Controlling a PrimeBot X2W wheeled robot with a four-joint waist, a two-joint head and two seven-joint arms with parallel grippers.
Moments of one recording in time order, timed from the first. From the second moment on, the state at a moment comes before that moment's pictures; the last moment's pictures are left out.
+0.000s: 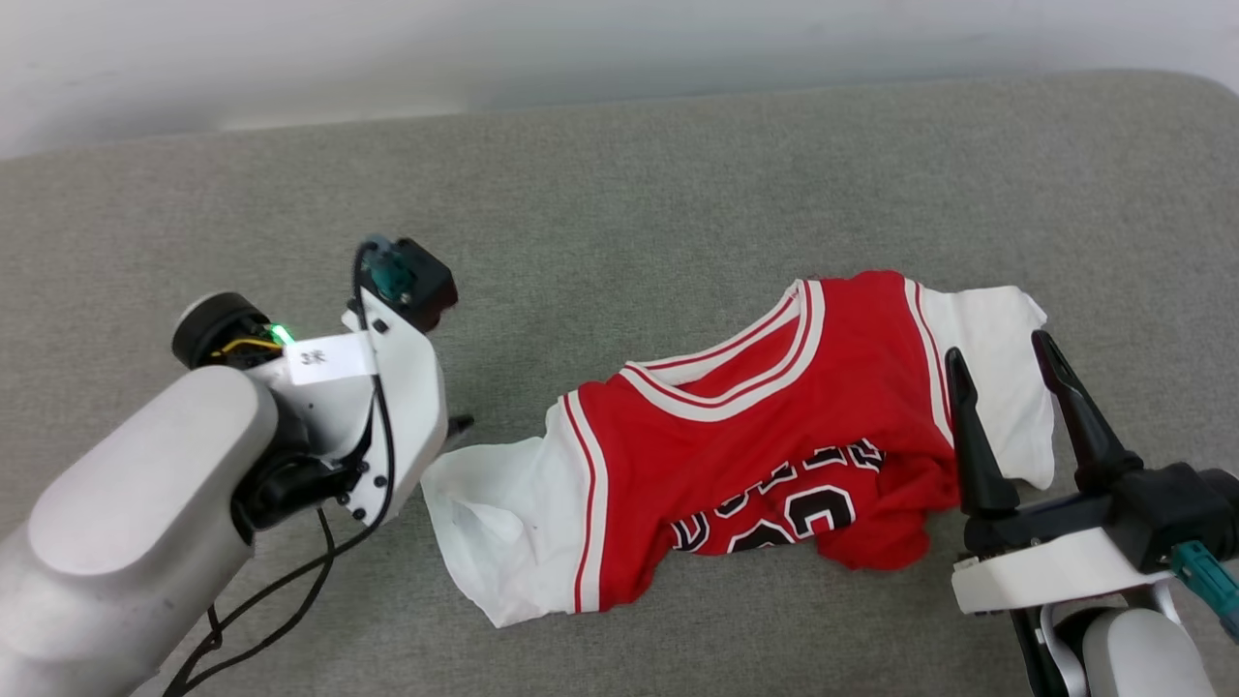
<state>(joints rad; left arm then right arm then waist) -0.78 0.68 -0.82 0.12 -0.81 -0.13 0.77 -0.11 -0.08 0.02 0.01 0.05 0.13 -0.26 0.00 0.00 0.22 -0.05</state>
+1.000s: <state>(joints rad) -0.90 0.84 -1.14 0.36 -1.03 -0.13 0.62 -0.14 -0.06 -0.01 0.01 0.02 0.13 -0.26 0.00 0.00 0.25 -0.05</state>
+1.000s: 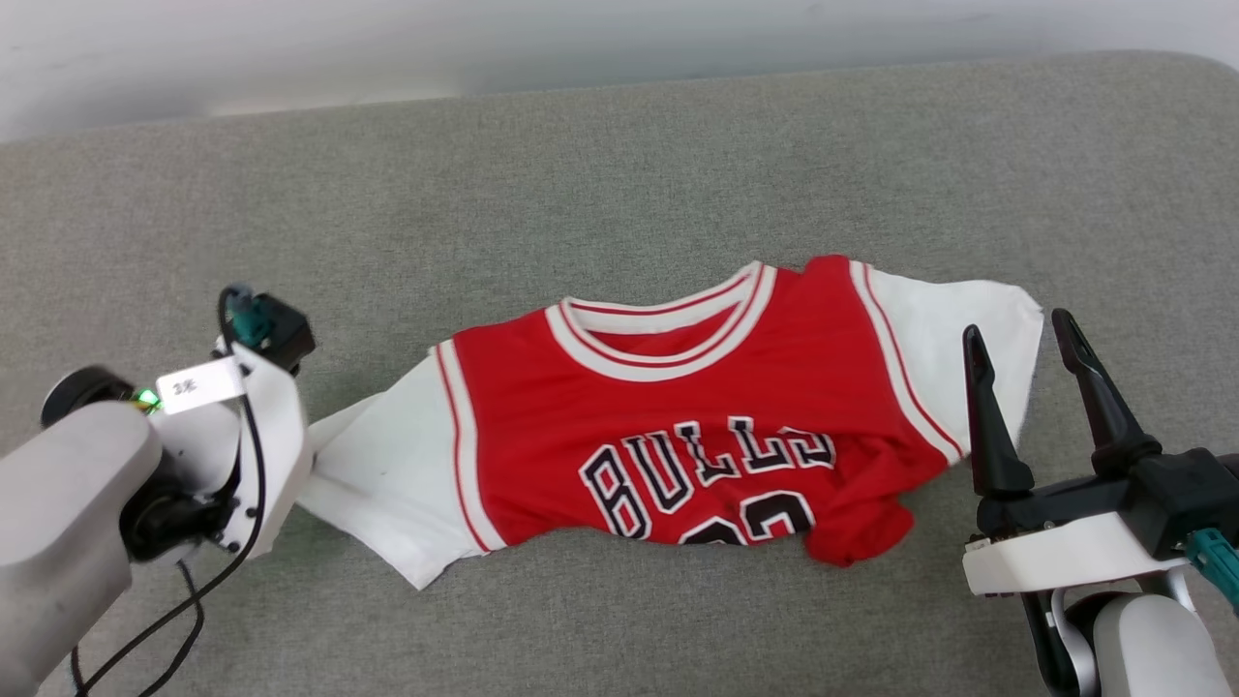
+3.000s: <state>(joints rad) -0.95 0.93 -1.12 0.16 -0.99 -0.09 0.48 -0.70 -0.72 0.43 0.11 0.52 0.13 0.71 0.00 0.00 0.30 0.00</state>
